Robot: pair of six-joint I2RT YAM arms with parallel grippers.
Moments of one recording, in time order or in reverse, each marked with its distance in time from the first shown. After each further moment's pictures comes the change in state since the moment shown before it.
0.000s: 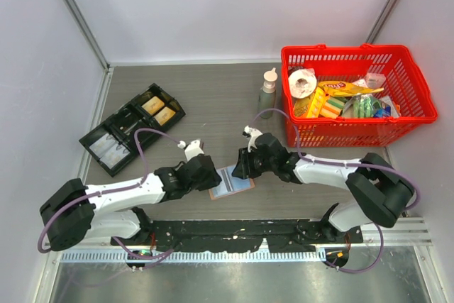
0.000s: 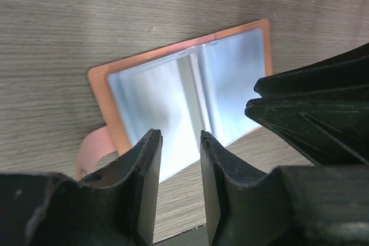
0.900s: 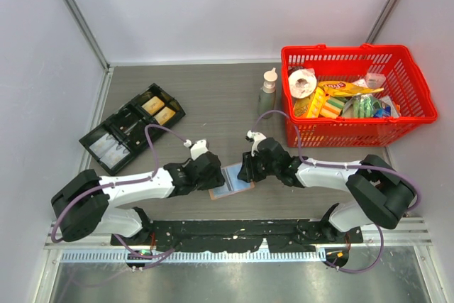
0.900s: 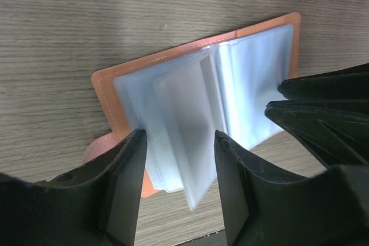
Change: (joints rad) left arm 0.000 0.130 0.076 -0.044 0.003 0.027; right arm 0.002 -0.031 -0.065 0.007 0.079 -0.056
